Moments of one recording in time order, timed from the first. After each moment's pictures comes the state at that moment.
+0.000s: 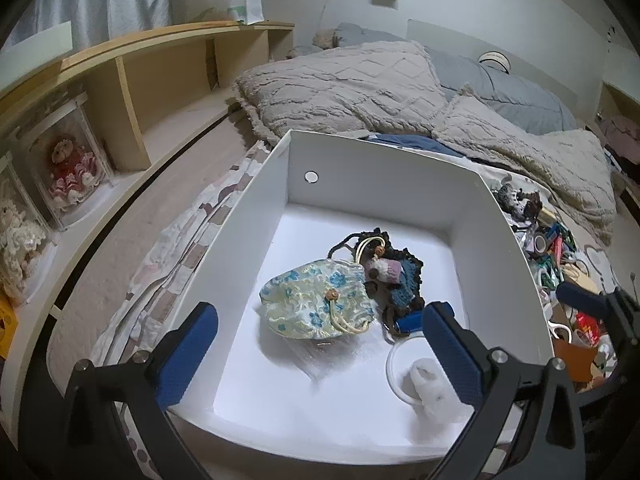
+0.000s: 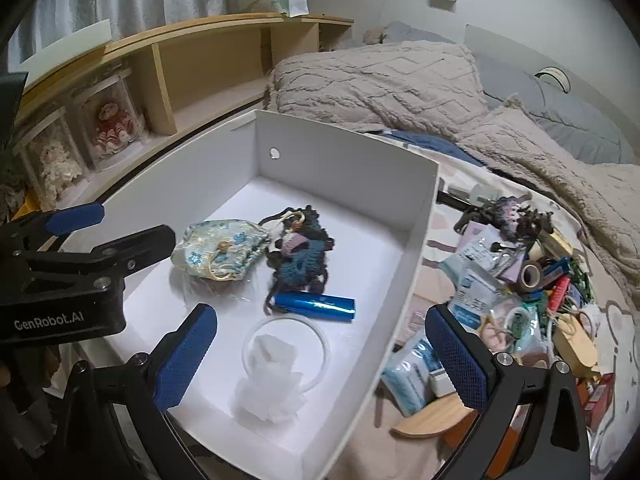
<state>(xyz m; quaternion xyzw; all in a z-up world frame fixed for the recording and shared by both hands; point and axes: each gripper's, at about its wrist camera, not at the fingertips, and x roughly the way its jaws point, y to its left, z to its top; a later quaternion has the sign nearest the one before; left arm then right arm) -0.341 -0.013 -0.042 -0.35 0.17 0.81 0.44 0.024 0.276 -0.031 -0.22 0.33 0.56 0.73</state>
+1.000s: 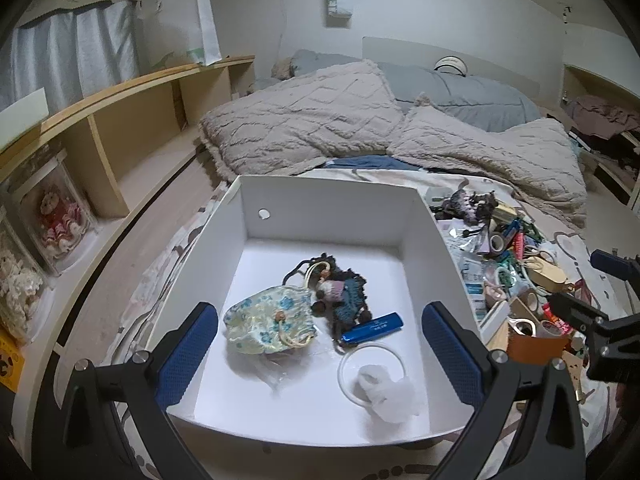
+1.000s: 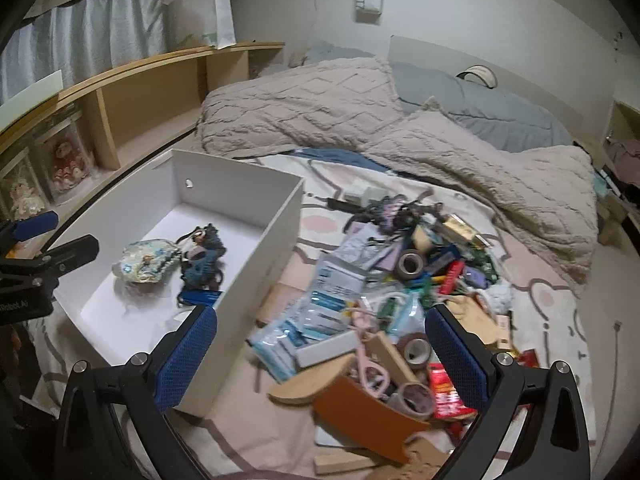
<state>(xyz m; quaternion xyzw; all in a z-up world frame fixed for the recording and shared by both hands) -0.289 -0.007 -0.007 -0.29 0.19 0.80 0.49 0.095 0.189 0.005 -0.19 0.30 0.49 0.79</state>
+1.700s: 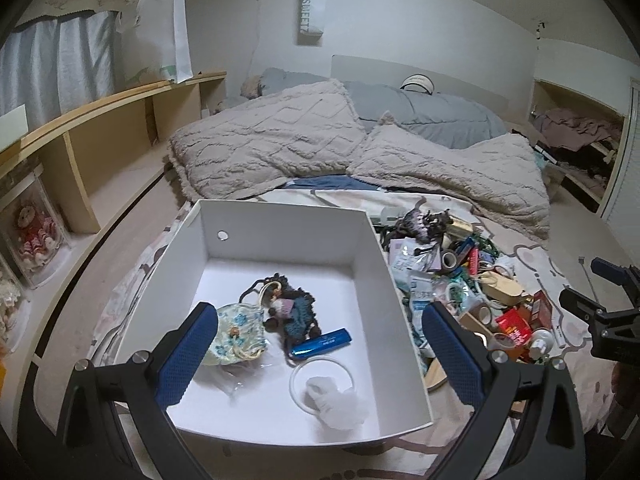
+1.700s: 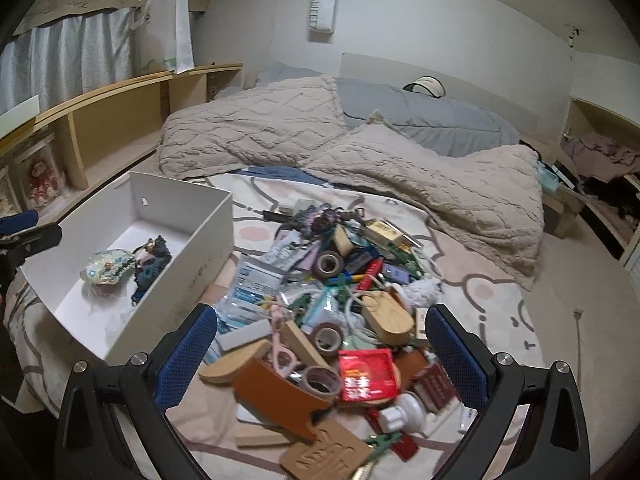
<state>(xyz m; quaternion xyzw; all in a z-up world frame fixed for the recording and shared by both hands) -0.262 -0.005 0.017 -0.28 0.16 0.78 0.54 0.133 0.116 0.021 -0.18 0.28 0.44 0.84</state>
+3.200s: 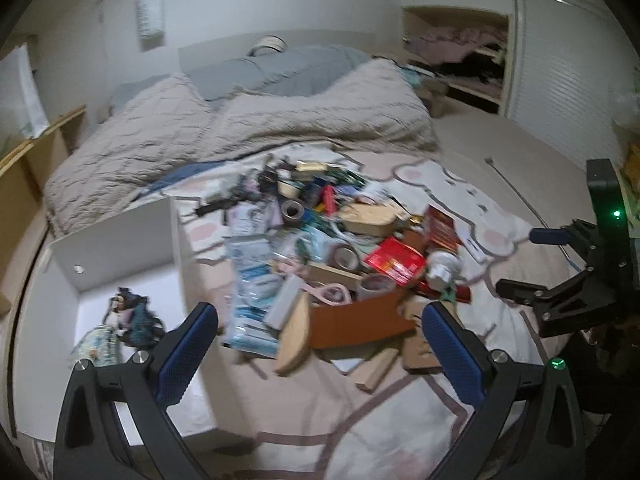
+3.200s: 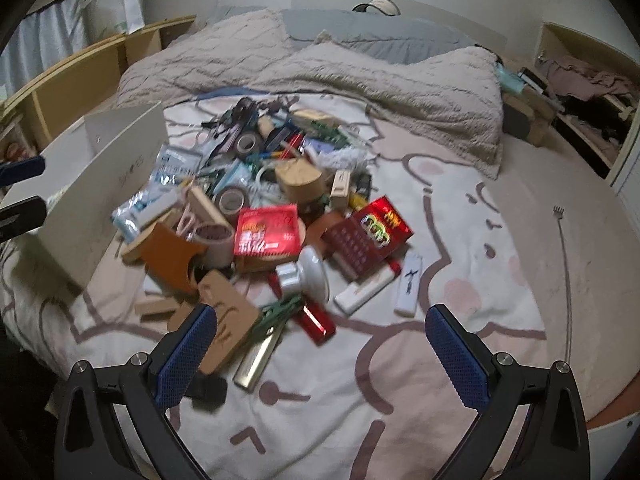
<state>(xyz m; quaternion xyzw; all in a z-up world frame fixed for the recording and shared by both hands) -0.109 0.043 -0.019 -0.24 0.28 0.63 0.68 0.174 0.004 -0.064 -0.19 0.39 0.39 0.81</state>
